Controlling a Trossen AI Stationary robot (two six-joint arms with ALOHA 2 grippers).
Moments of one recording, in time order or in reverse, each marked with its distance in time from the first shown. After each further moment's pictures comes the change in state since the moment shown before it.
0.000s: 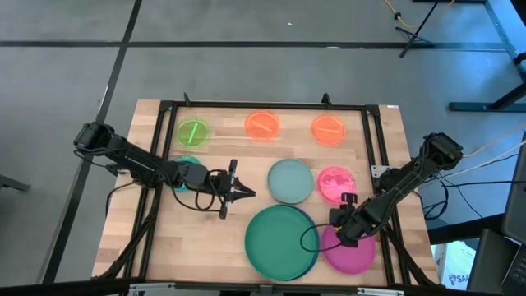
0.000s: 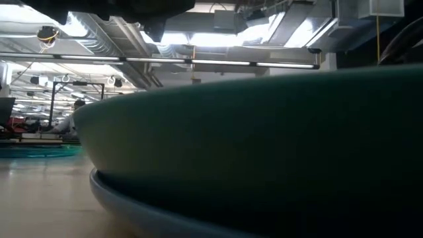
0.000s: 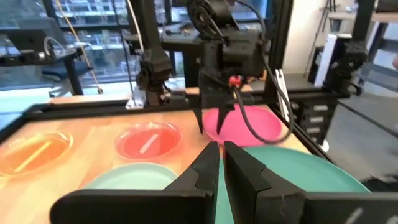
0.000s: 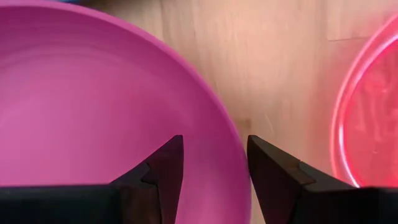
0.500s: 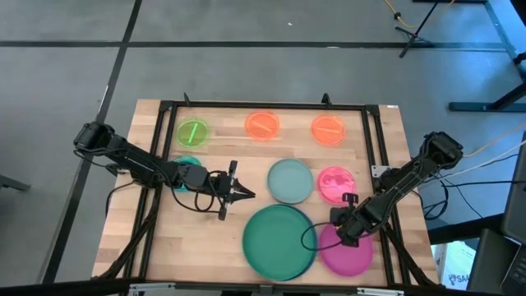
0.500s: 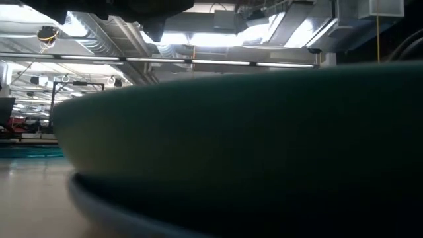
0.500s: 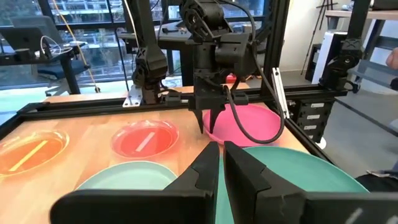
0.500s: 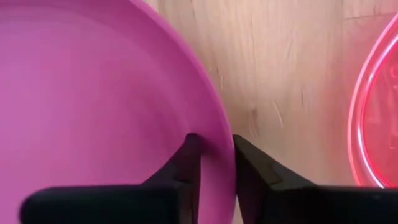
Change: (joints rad) left arm -0.006 0.000 0.000 0.000 0.000 0.000; right arm -0.001 -0.002 -0.043 0.039 -0.036 0.014
